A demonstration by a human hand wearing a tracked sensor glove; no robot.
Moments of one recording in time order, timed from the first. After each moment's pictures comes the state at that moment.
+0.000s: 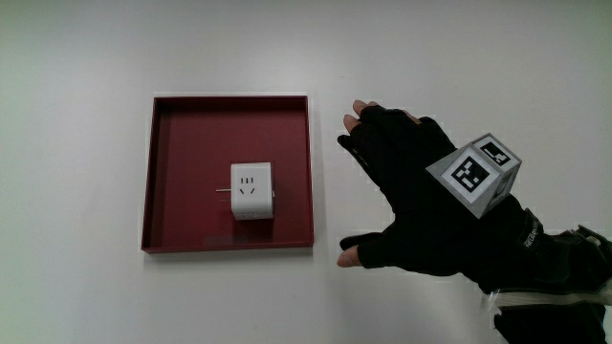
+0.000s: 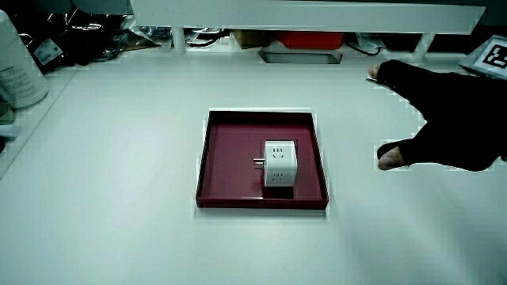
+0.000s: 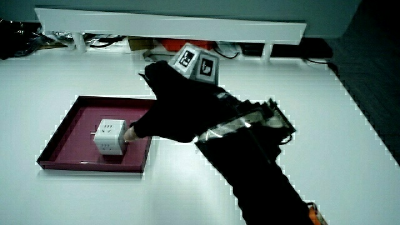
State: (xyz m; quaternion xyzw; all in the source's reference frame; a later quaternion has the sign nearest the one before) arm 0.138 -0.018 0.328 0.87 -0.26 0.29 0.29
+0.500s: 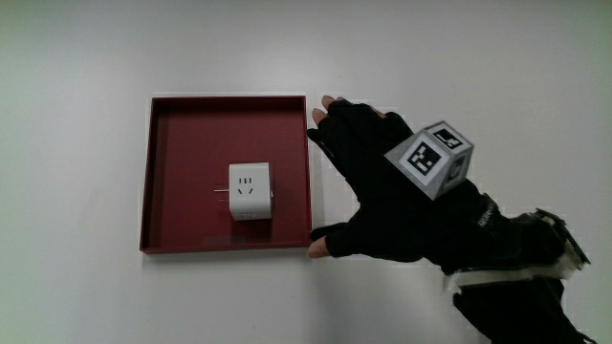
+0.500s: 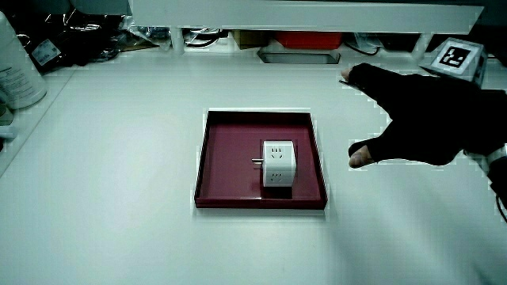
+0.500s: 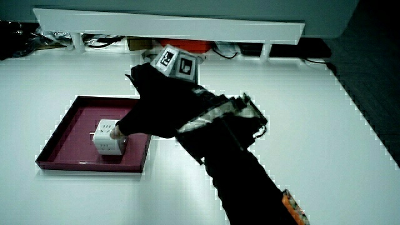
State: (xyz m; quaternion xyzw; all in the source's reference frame) arm 0.108 -0.031 0.346 0.86 -0.26 0.29 0.32
